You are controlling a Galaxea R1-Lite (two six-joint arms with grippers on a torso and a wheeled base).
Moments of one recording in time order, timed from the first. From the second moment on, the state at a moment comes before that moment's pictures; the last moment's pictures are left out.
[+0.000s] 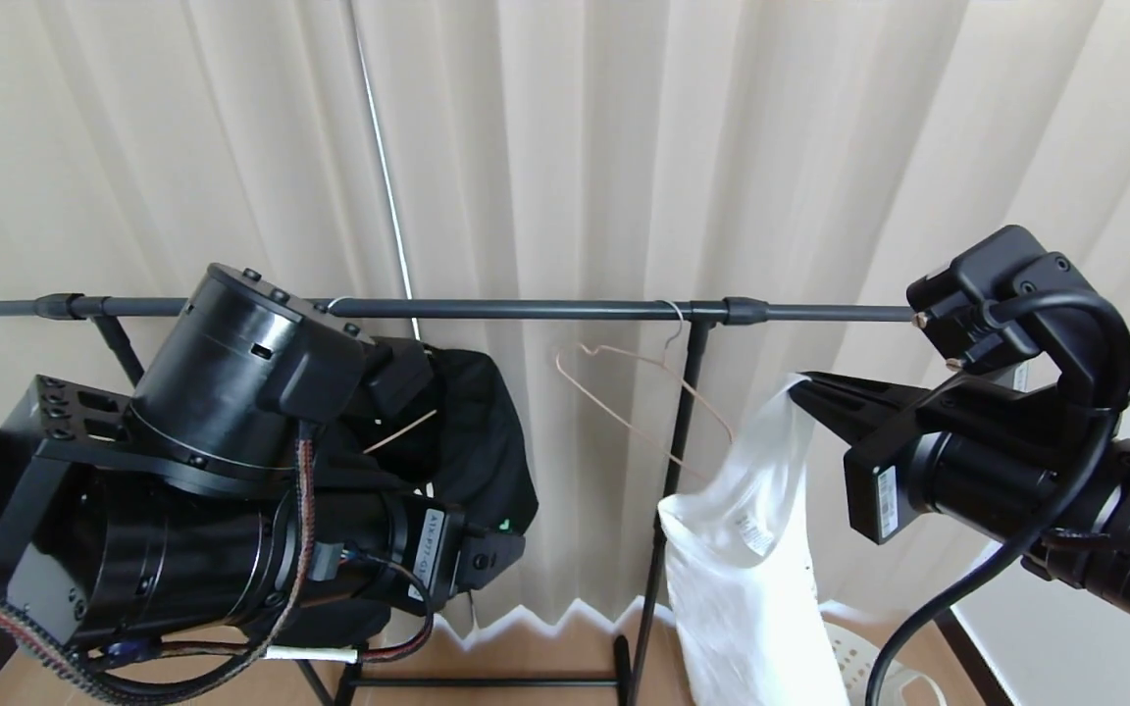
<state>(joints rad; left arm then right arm) -0.77 1.51 -1.02 0.28 0.16 -0.33 0.81 1.38 -0.75 -0.41 -0.42 -0.16</state>
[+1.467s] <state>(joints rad) -0.77 1.56 -0.98 0.15 0.17 -0.33 0.43 1.06 -0.70 -0.11 -0.02 -0.55</state>
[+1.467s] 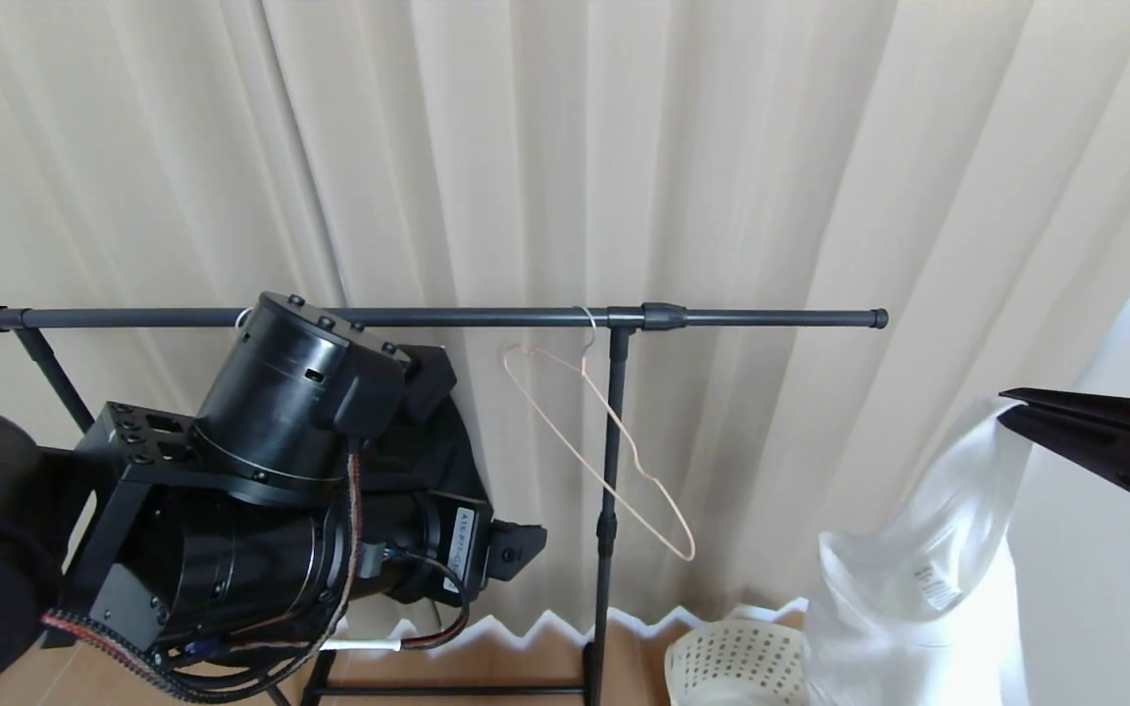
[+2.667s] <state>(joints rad) -0.72 2.11 -1.62 0.16 0.32 -0.38 0.25 1.16 -0.74 -0.25 -0.01 -0.54</state>
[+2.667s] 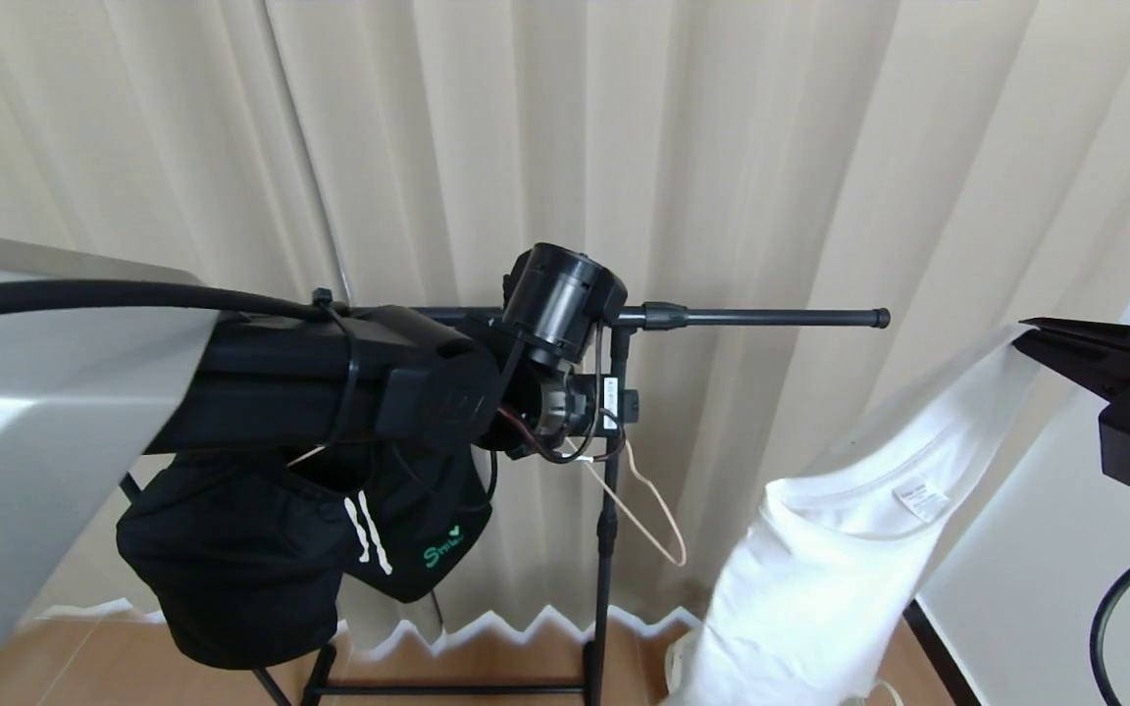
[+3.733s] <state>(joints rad) -0.70 2.29 -1.71 0.23 0.44 -0.43 0.25 1.16 -0.73 -0.25 -0.01 -0.54</state>
